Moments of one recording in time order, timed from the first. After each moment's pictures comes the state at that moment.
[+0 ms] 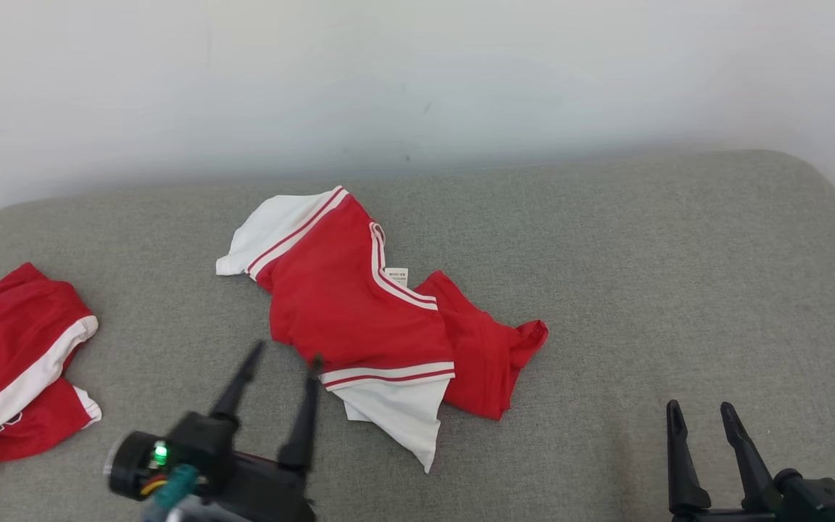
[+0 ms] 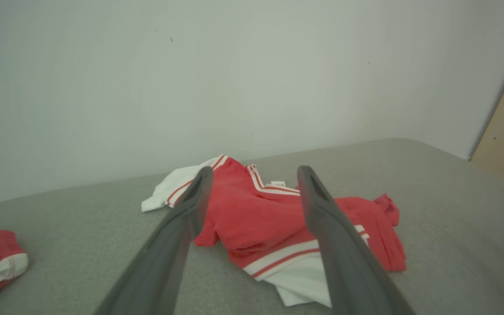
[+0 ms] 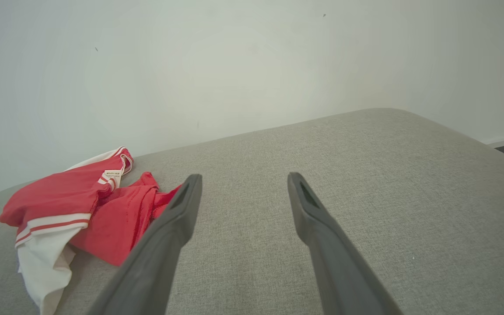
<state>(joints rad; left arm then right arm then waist) -0.25 0.38 -0.51 0.12 -0.49 0.12 -0.23 0.05 -0.05 -0.02 0.18 0.24 0.13 -0.26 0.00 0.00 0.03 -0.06</state>
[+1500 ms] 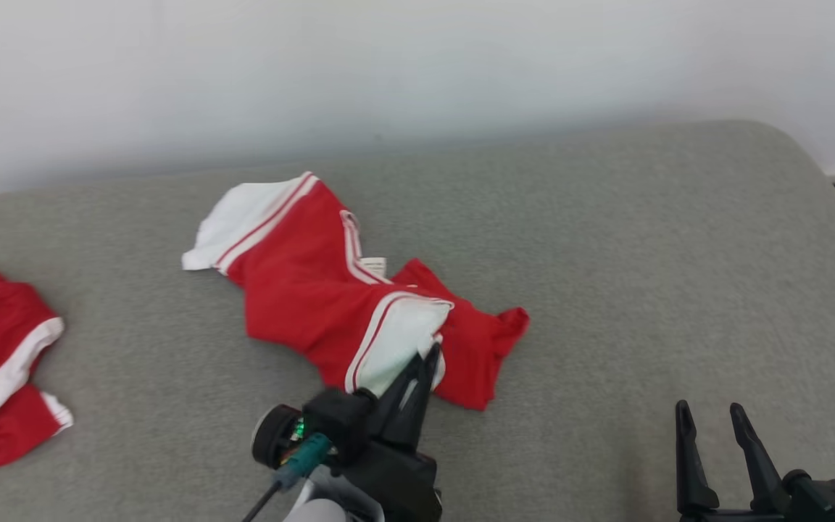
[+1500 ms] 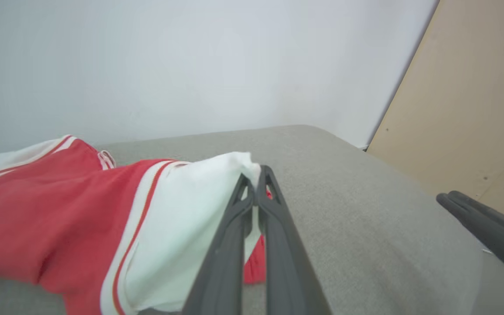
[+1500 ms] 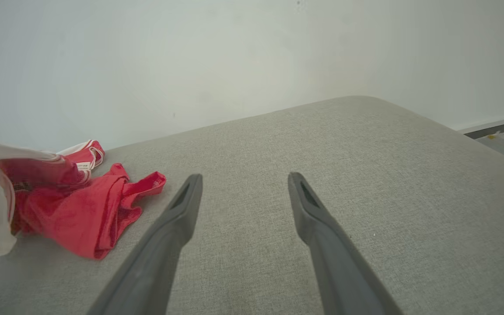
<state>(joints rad) -0.39 0.11 -0.69 0.33 -0.52 0.03 -0.23 0.05 -0.05 -0.03 0.18 0.23 0.13 -0.26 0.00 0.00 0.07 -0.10</state>
